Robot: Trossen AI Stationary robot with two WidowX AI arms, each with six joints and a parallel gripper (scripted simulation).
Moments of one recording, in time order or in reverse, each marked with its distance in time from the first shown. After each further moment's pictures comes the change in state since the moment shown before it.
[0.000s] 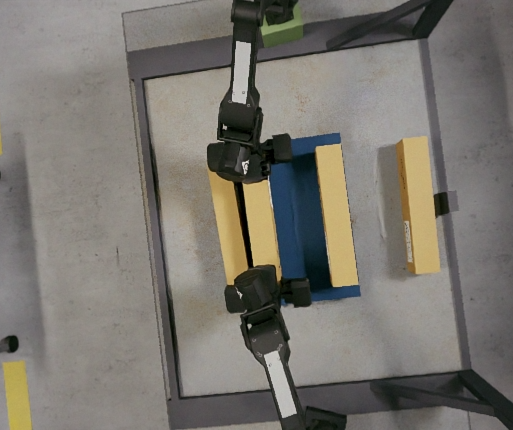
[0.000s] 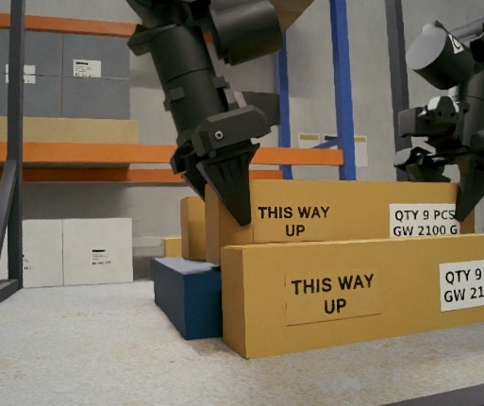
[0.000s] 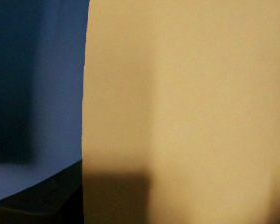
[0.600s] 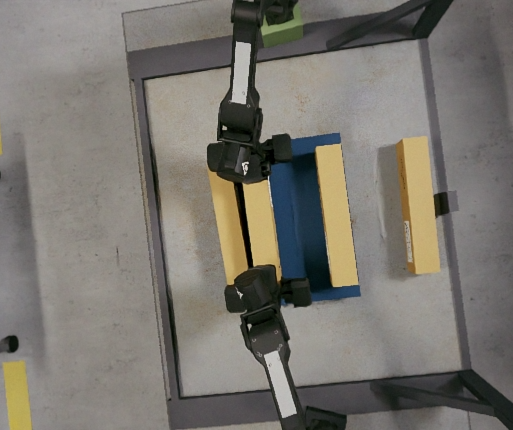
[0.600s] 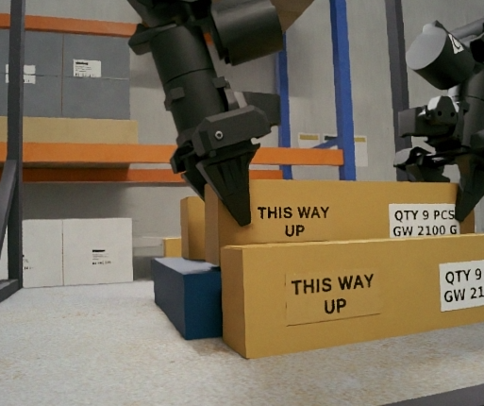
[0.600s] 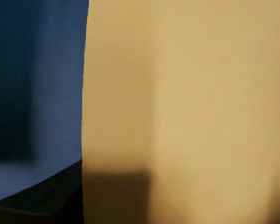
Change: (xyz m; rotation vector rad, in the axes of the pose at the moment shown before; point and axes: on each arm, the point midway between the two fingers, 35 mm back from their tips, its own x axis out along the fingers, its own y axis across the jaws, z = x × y) left arm 0.000 0.000 0.000 0.000 -0.002 0.000; right arm 0.000 0.000 0.000 0.000 0.007 0.001
